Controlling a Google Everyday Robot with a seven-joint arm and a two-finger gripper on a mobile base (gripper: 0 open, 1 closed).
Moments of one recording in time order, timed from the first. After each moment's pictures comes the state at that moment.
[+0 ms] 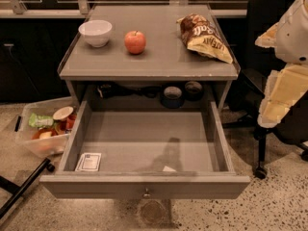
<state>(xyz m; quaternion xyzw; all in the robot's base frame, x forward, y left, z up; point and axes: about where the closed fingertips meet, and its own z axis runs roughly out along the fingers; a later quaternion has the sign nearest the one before) 0.439 -0.215 0.981 -0.60 0.78 -0.04 0.17</state>
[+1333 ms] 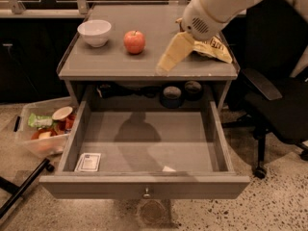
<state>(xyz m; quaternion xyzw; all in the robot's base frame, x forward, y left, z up) 0.596 -0.081 0.965 -0.50 0.81 0.07 0.30</state>
